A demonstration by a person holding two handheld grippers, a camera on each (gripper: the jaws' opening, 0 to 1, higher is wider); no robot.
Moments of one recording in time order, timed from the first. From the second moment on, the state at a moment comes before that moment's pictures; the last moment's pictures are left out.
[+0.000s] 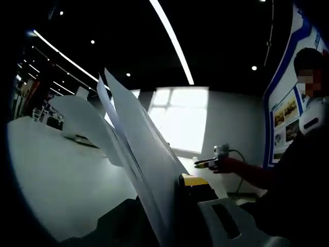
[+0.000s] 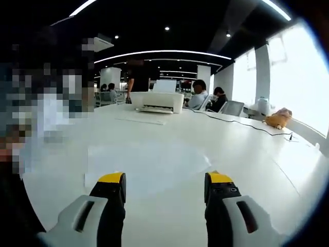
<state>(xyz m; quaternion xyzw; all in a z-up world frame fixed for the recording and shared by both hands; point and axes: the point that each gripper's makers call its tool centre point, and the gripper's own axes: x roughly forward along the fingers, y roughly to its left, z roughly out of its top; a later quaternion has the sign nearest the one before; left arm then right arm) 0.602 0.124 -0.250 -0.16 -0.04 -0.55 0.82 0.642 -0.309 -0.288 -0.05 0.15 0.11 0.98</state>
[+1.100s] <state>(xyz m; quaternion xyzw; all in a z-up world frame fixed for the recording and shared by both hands) 0.604 0.123 -0.251 -0.16 -0.04 -0.55 0.82 0.702 -0.352 -0.313 -0.03 0.19 0.09 0.98</state>
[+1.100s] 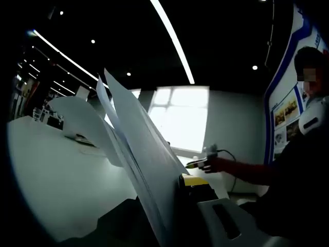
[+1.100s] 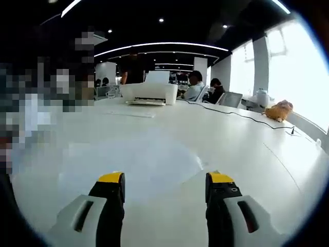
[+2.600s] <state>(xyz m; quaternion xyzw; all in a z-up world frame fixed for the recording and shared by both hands) 0.606 0.123 -0.254 -0.15 -0.03 -0.55 0.82 0.783 -0.376 -0.352 -0.01 0.19 0.07 0.98</state>
